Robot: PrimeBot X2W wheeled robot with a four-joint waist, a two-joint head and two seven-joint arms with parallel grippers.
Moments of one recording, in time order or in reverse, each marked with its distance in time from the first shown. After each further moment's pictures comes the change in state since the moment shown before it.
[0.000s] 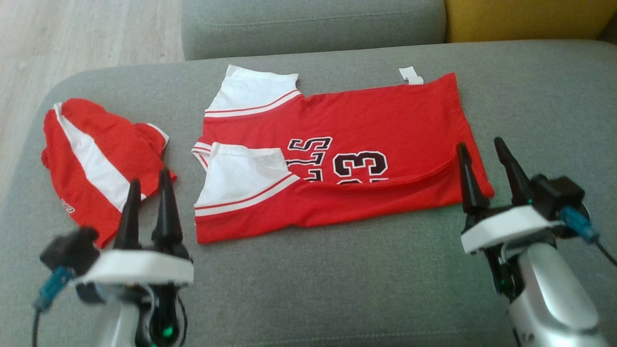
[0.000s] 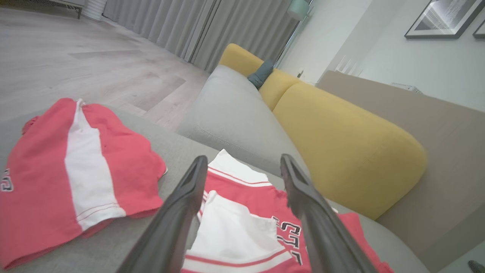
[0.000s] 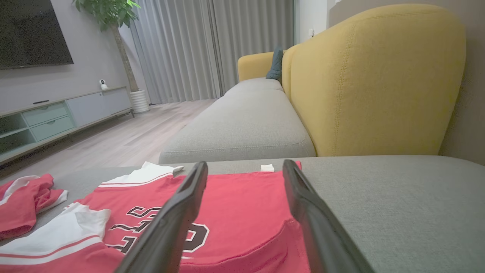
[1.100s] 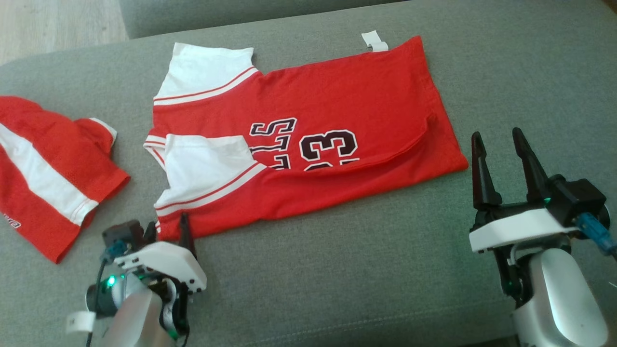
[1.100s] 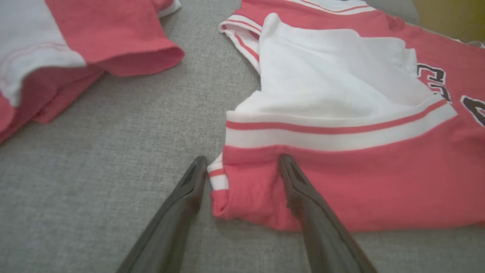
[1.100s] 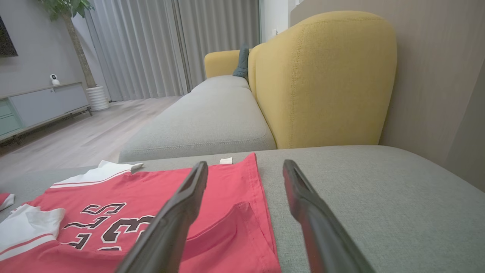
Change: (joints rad) left arm -0.216 -0.033 -0.025 0.644 0.233 0.083 0.067; right arm 0.100 0.074 -0.122 -0.253 -0.119 0.000 0.077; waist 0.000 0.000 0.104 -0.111
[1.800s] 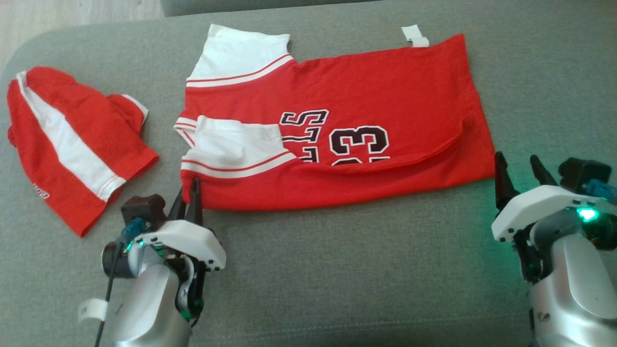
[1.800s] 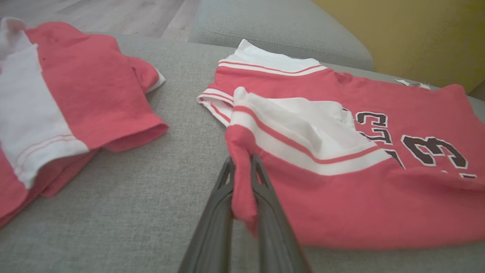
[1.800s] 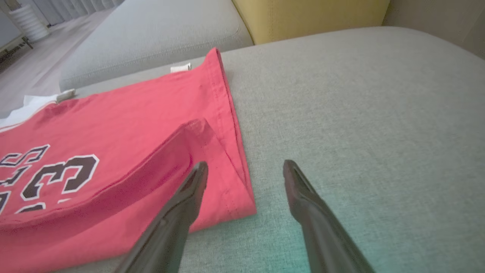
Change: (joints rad) left arm -0.045 -0.002 -0.073 -0.102 0.043 -0.057 -0.059; right arm -0.134 0.009 -0.203 0.268 -0.011 0.000 0.278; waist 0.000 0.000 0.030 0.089
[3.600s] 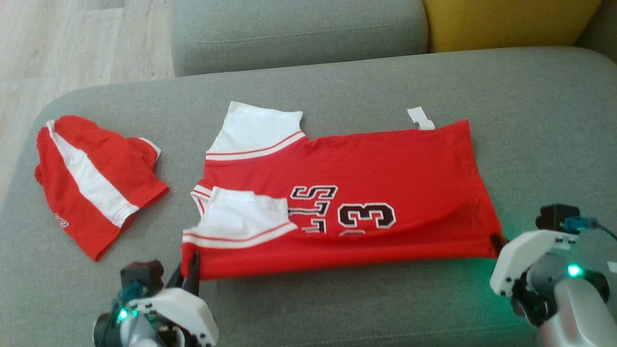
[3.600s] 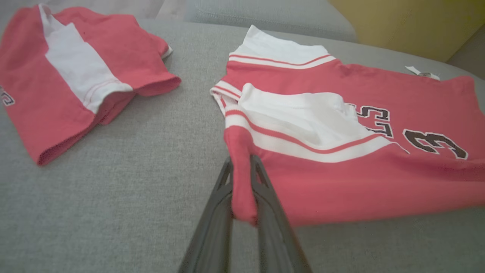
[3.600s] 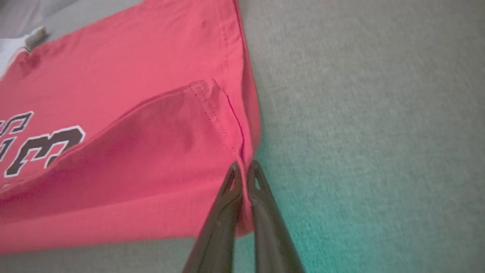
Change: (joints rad) left arm 0.317 0.098 -0.051 -0.316 -0.038 0.068 0.174; right arm 0.096 -0.057 0.069 0.110 0.115 0.000 0.298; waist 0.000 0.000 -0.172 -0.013
